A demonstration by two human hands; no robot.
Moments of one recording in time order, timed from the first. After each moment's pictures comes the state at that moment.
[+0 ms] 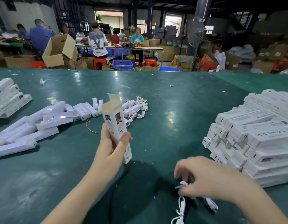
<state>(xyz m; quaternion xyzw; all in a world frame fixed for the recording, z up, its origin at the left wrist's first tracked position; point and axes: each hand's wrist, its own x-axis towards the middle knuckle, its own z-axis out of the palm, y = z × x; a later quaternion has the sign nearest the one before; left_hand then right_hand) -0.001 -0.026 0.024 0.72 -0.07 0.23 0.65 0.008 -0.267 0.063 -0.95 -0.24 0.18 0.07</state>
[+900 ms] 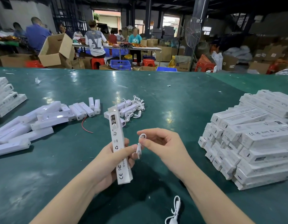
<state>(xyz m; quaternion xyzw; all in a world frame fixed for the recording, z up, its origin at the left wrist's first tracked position) 0.000 -0.035 0.026 0.54 0.05 -0.09 0.84 0.032 -0.201 0.049 -0.69 -0.24 0.02 0.68</state>
